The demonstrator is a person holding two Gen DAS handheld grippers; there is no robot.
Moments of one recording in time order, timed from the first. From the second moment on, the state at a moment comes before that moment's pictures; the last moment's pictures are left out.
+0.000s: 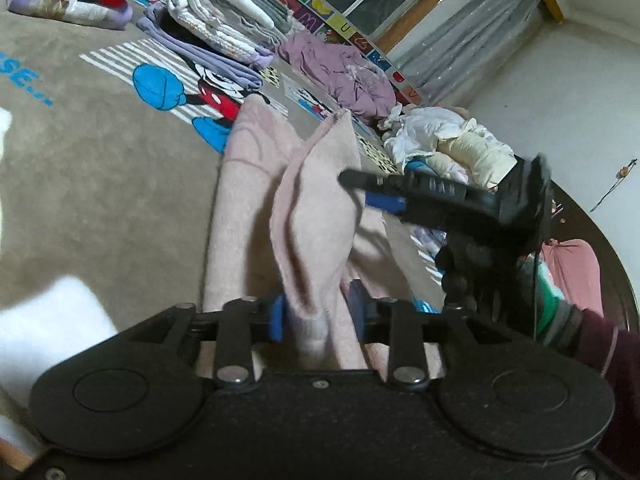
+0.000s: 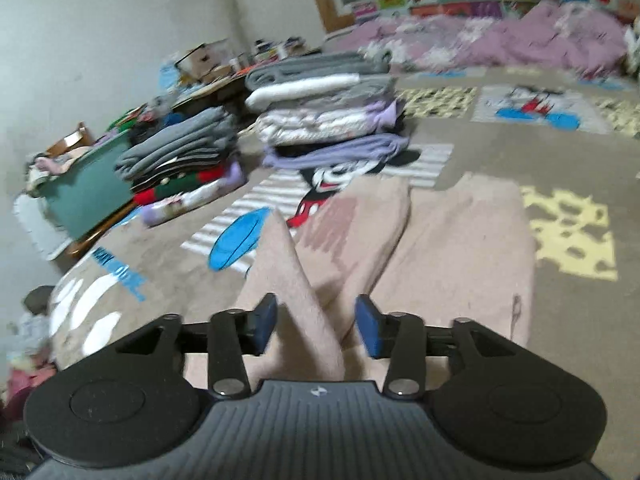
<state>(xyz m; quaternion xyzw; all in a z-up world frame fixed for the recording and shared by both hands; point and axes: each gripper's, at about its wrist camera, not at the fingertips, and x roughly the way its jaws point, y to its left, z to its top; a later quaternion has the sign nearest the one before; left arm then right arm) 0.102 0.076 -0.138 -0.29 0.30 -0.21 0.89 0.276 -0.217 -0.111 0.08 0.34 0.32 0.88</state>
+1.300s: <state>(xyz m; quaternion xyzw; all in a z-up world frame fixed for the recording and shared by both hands) 0.073 0.056 -0.108 -0.04 0.25 -0.23 0.94 0.247 -0.171 -0.079 -0.06 0.29 0.31 0.90</state>
